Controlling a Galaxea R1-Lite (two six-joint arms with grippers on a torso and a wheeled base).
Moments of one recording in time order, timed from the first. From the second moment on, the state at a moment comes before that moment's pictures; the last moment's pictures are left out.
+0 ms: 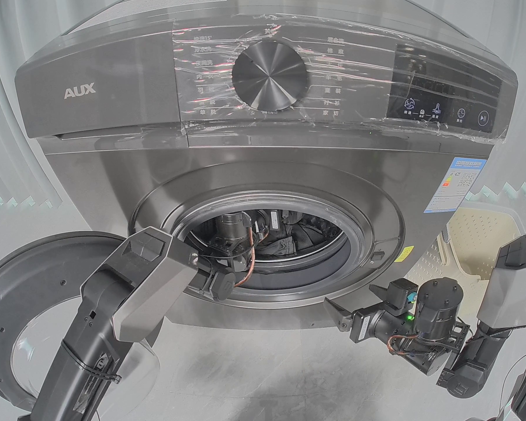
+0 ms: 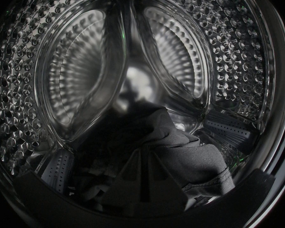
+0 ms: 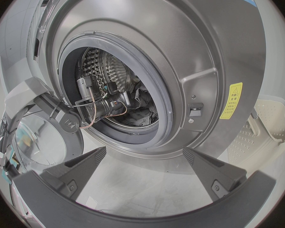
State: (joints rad) left arm -0.52 2.70 -1.79 -1.01 0.22 -0.08; right arm 0.68 2.07 -0.26 -1.55 -0.26 0.24
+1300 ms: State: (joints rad) left arm -0.61 2.58 -1.42 -1.09 0.22 -0.06; right arm 0.68 2.06 -0.26 -1.55 -0.25 0.24
